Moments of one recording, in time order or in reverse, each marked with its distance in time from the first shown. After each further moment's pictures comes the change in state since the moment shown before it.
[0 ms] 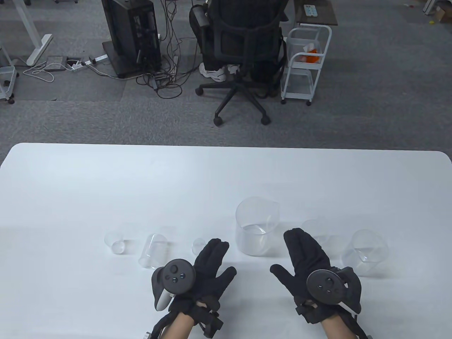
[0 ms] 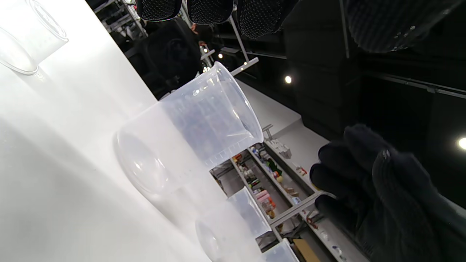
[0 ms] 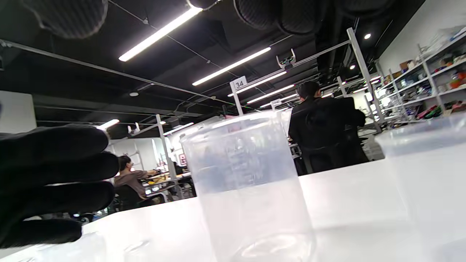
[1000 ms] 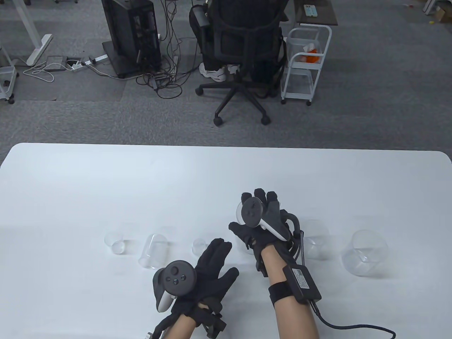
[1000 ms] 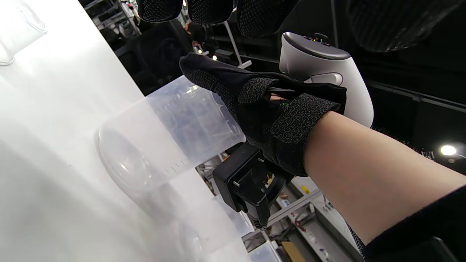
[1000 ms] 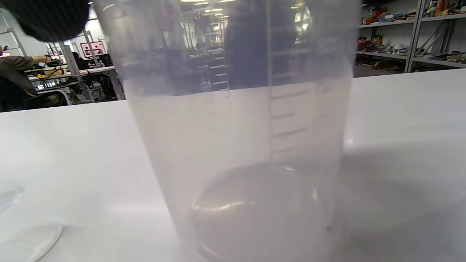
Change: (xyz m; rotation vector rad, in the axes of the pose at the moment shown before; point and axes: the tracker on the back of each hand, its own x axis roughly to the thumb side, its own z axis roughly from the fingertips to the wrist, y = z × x) left_hand 0.005 -0.004 0.001 0.011 -0.028 0.034; right_hand 0.025 0.100 -0.132 0.437 0.319 0.221
